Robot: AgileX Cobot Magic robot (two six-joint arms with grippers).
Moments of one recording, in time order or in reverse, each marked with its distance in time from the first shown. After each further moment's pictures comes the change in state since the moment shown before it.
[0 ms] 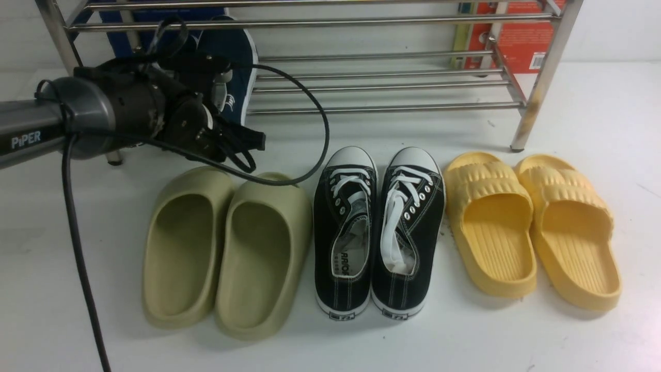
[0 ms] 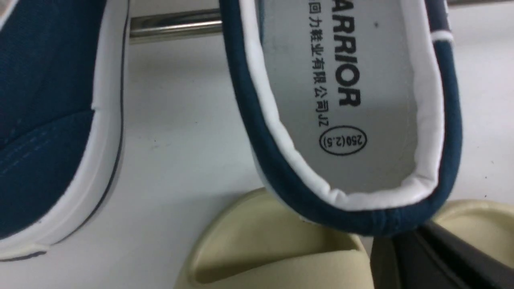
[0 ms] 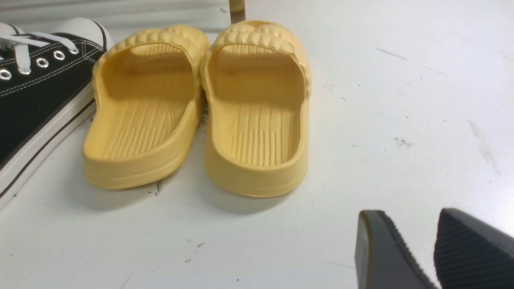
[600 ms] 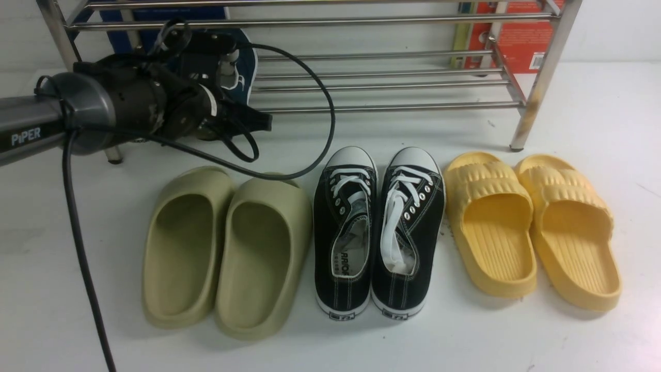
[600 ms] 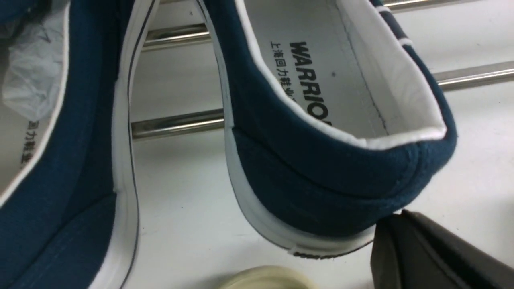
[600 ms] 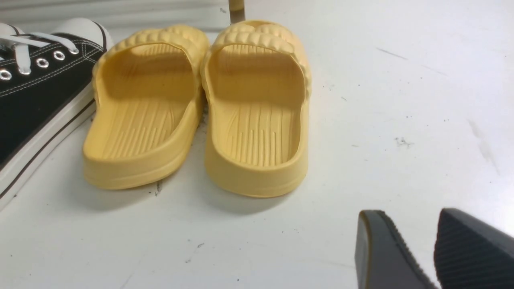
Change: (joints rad) right arm 0.000 0.000 0.000 0.000 0.000 0.001; left arm -0.001 0.000 -0.023 0.067 -0.110 -0.011
